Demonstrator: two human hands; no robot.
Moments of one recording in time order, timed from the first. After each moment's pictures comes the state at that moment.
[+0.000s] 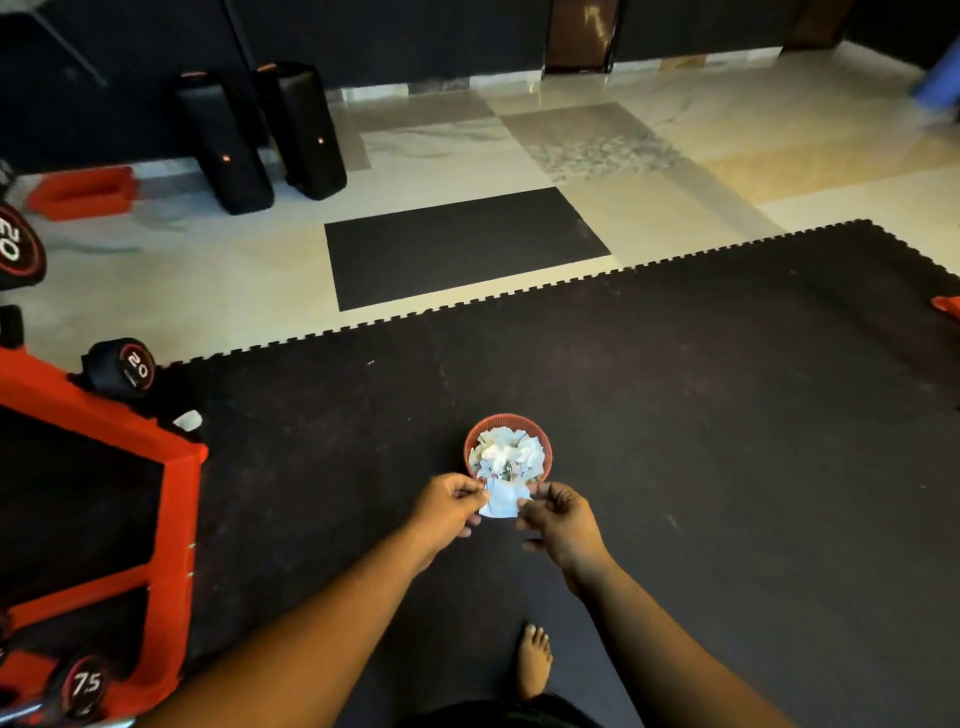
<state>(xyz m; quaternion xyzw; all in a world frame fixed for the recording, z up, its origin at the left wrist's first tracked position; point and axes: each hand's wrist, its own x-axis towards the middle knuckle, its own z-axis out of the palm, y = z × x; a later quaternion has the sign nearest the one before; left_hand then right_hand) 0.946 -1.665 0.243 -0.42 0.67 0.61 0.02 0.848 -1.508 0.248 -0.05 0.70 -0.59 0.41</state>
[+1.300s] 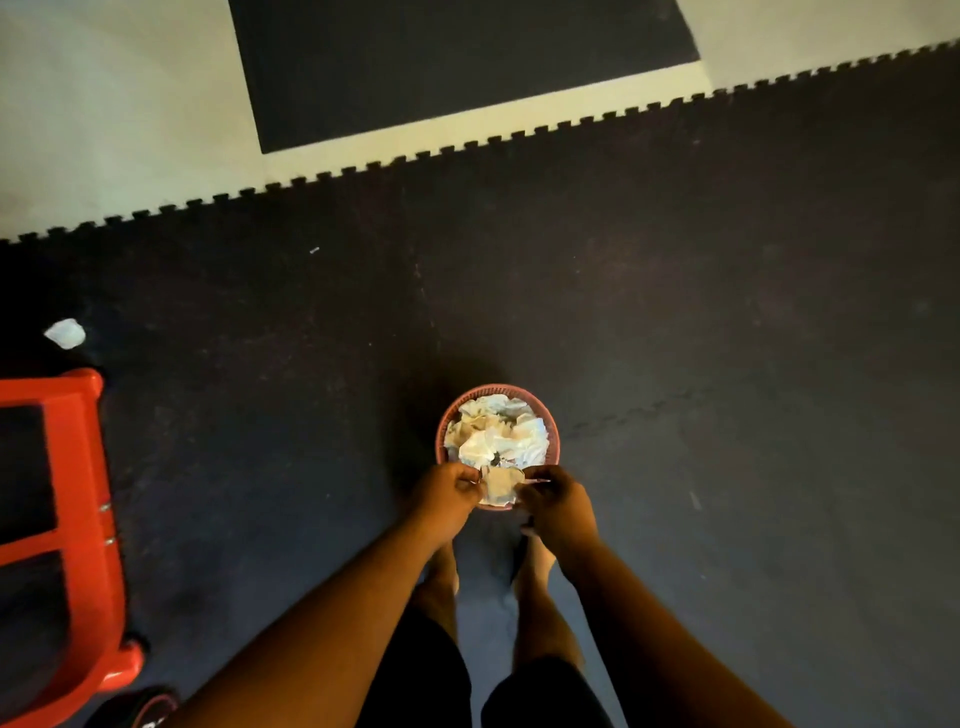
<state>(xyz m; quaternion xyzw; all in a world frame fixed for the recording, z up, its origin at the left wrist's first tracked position) 0.661 -1.841 -0.013 -0.51 0.60 0.59 0.18 0.556 -1.708 0.001 0.08 0.79 -0.37 0.49</state>
